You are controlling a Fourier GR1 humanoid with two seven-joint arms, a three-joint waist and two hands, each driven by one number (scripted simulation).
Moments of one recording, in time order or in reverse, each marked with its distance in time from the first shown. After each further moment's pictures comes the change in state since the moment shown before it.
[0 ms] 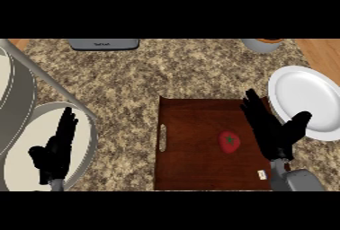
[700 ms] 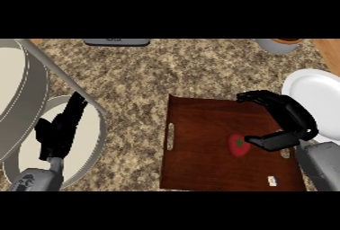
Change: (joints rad) left arm -0.153 0.063 -0.028 -0.003 0.019 -0.115 0.144; right arm -0.183 -0.214 -0.017 0.186 0.059 0.619 -0.536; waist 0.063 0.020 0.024
